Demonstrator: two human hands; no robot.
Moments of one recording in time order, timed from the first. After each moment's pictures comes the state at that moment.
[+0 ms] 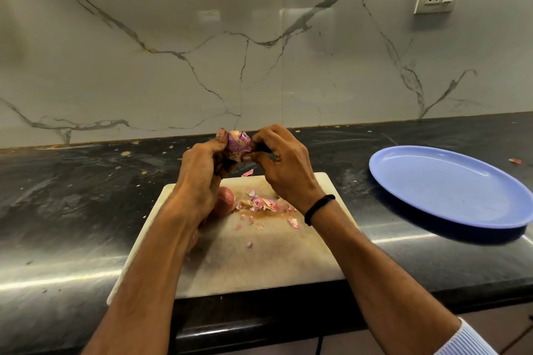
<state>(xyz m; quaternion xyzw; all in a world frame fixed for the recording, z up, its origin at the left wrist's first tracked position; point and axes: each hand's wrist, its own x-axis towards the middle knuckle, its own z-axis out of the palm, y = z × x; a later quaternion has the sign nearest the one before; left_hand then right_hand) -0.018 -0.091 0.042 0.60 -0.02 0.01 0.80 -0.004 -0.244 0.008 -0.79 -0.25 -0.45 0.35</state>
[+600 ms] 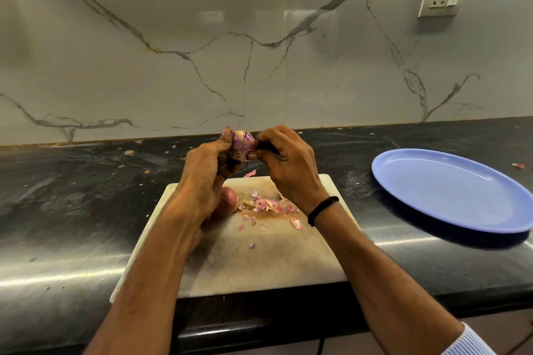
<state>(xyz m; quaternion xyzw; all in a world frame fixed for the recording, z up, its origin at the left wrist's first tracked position) -0.016 -0.088 0.043 0.59 -0.01 0.00 0.80 -0.005 -0.244 0.009 -0.78 -0.24 -0.46 0.36</state>
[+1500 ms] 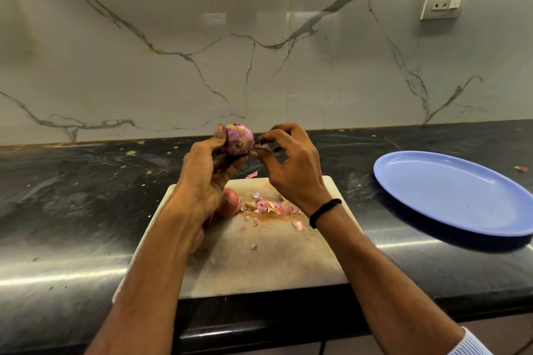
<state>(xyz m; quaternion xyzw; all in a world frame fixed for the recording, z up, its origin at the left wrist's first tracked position) -0.024 -0.088 0.050 0.52 0.02 -0.01 0.85 -0.007 -0.243 0.009 -0.78 -0.21 -0.47 0.35</state>
